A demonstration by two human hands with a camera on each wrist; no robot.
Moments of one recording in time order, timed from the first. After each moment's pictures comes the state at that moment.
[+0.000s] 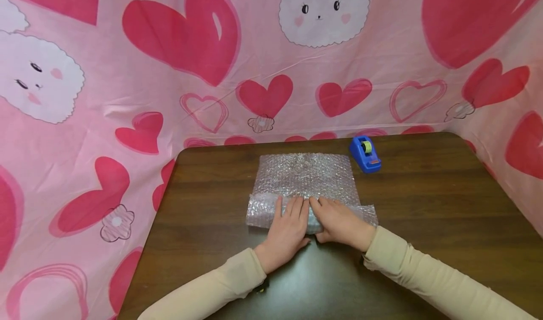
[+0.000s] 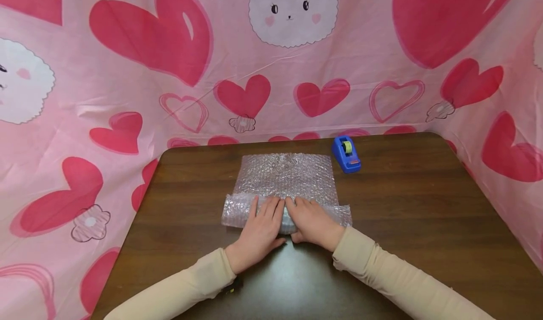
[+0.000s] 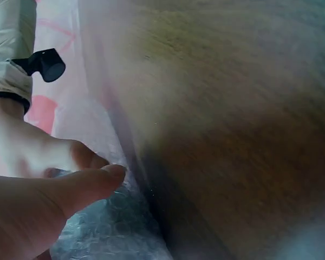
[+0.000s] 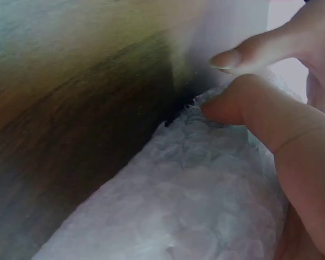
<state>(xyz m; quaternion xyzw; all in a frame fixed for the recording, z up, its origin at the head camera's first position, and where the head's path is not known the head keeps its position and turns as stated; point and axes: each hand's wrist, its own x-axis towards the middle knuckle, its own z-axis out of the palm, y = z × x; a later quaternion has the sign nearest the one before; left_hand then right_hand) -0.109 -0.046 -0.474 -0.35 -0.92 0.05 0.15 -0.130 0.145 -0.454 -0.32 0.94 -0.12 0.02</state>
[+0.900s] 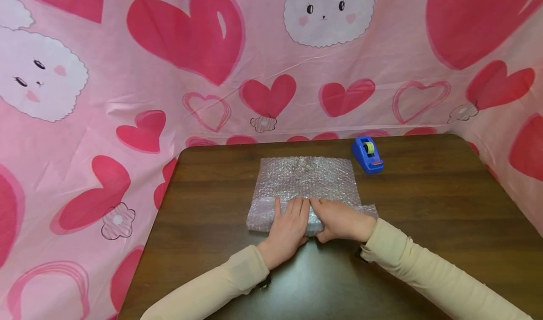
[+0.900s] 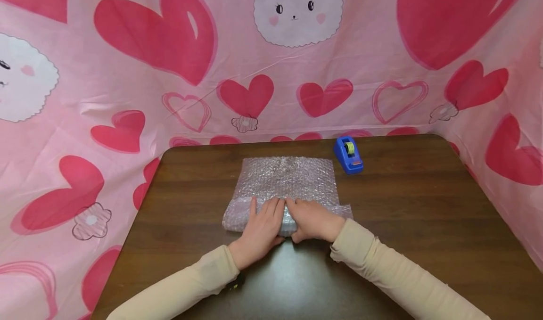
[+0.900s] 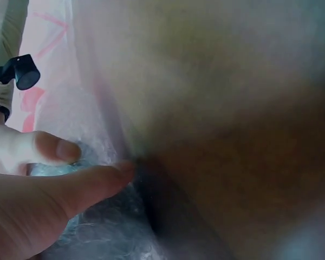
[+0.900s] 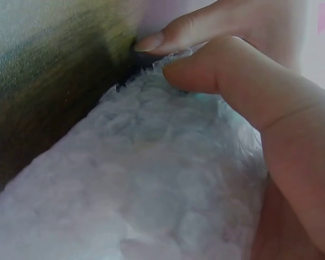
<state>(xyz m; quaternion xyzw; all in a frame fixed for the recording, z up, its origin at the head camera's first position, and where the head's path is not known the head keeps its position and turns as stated) -0.115 -0.046 -0.482 -0.33 -0.92 0.05 0.17 -0.142 0.140 -0.438 -0.30 0.93 -0.16 0.15</state>
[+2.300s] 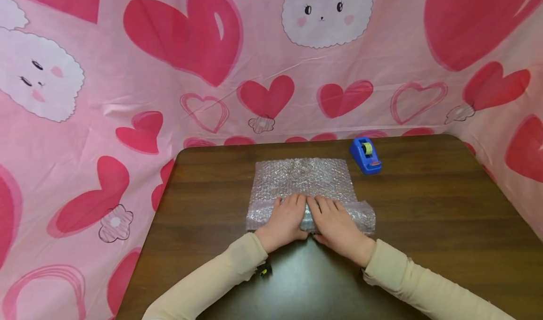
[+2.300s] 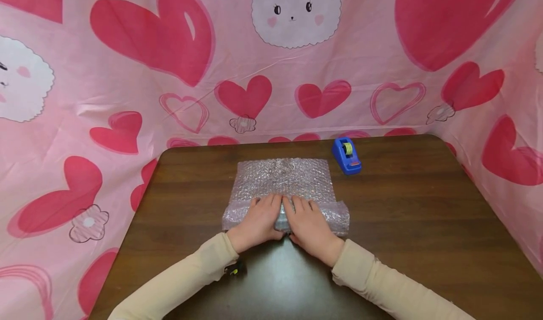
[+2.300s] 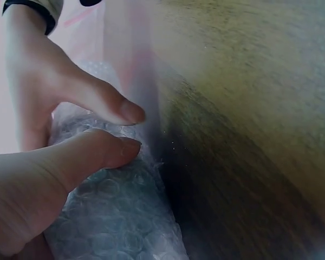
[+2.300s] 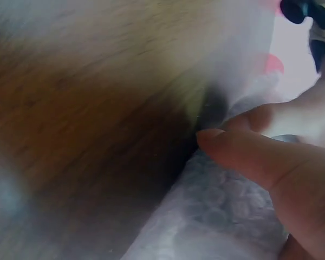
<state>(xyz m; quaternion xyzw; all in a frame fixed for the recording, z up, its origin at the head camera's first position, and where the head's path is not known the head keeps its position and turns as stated) -0.145 -0.045 -0.463 -0.33 -0.94 -0.08 0.02 -0.109 0.135 -0.465 -0.30 0.95 -0.04 -0.12</state>
